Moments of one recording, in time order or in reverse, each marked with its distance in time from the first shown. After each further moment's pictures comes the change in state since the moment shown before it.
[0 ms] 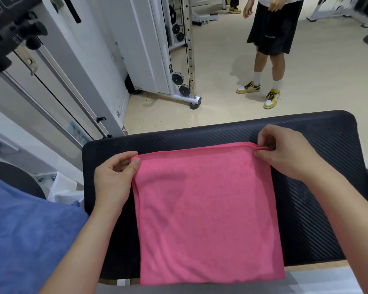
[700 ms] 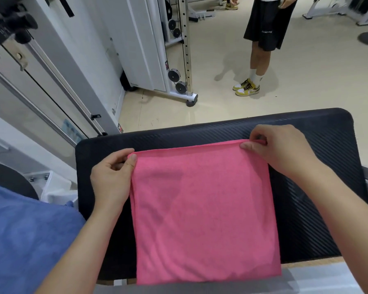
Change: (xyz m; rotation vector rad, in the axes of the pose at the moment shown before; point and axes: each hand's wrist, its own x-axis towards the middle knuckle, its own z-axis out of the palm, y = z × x) left_hand 0.000 -0.003 0.009 0.040 0.078 0.046; right_hand 0.006 -0.003 0.007 -0.219 0.084 -0.059
